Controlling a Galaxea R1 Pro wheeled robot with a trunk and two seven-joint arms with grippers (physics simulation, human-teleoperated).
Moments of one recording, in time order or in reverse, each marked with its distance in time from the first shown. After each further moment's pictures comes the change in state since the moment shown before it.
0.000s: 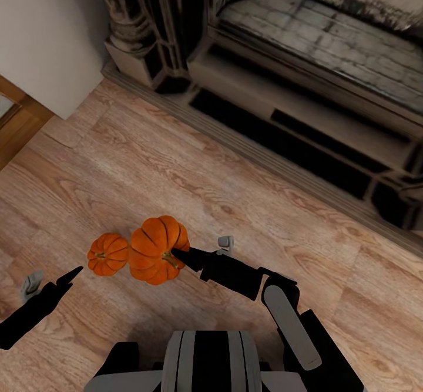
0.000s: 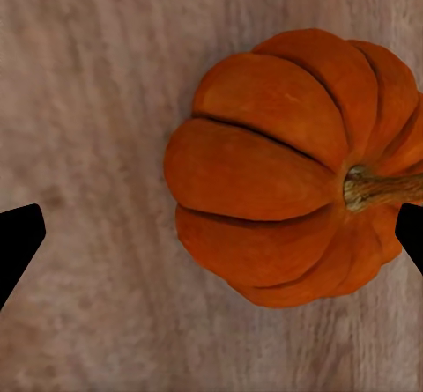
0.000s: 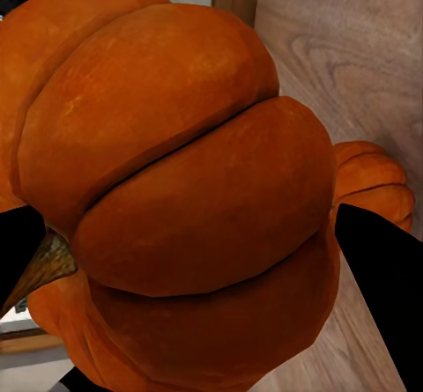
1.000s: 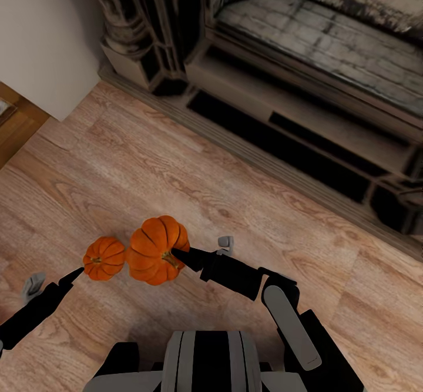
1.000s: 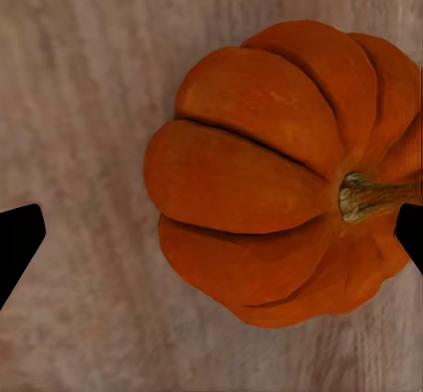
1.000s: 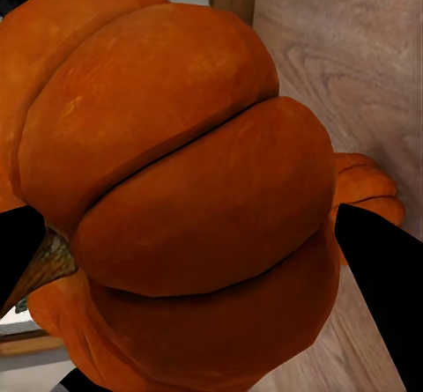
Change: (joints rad) left arm 0.000 -0.006 -0.008 0.001 -0.009 -0.017 0.023; right arm 0.000 0.000 0.000 0.000 0.001 0.000 0.000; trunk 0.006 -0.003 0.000
